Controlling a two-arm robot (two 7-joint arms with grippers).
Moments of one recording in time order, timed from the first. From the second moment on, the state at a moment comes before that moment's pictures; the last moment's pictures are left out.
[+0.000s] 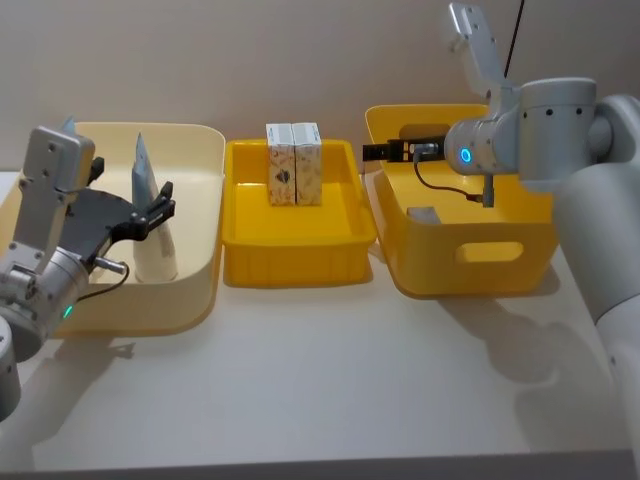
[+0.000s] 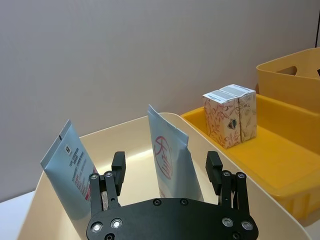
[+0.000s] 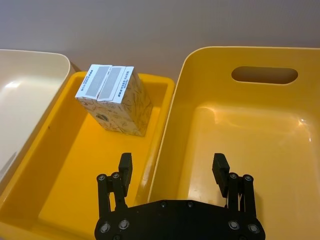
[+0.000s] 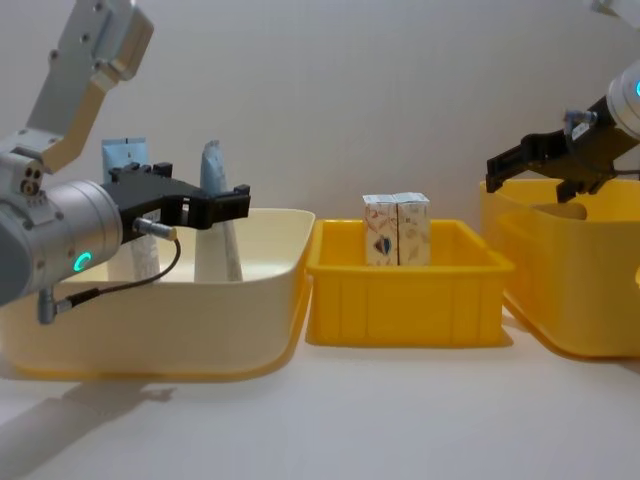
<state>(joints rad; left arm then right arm) -0.46 0.27 0.37 -1.34 -0.20 0.03 -0.09 0.89 0.12 -0.16 -1.02 0.25 0.91 0.16</state>
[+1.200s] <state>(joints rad) -0.51 0.24 0.36 -1.21 -0.22 0.00 -0.18 0.89 0.12 -0.16 -1.02 0.25 0.91 0.16</state>
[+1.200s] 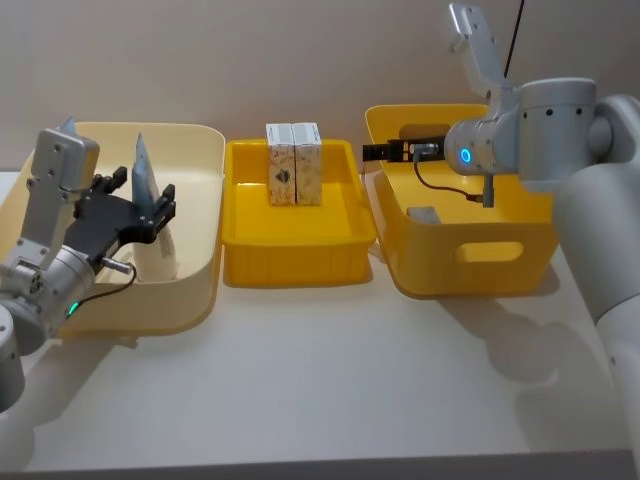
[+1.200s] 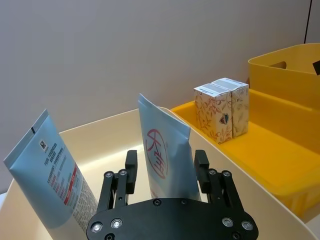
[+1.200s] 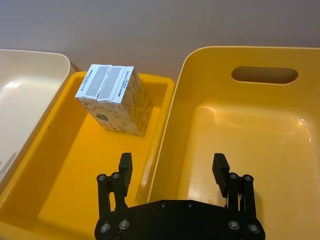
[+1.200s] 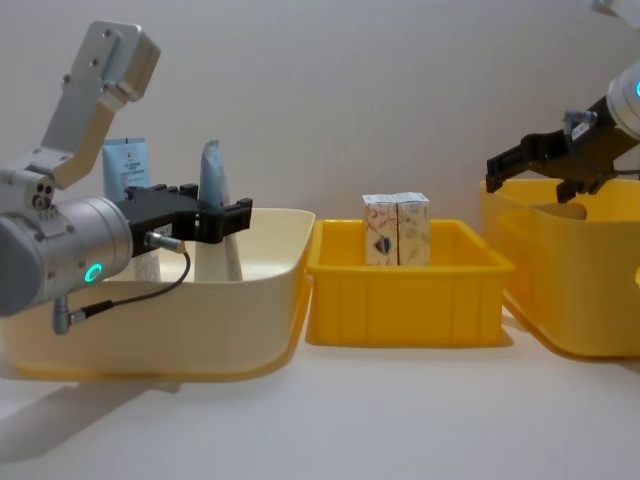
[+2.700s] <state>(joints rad) -0.52 0.24 0.36 -1.20 -0.22 0.00 -0.20 0.89 0.12 -0.16 -1.02 0.25 0.91 0.16</state>
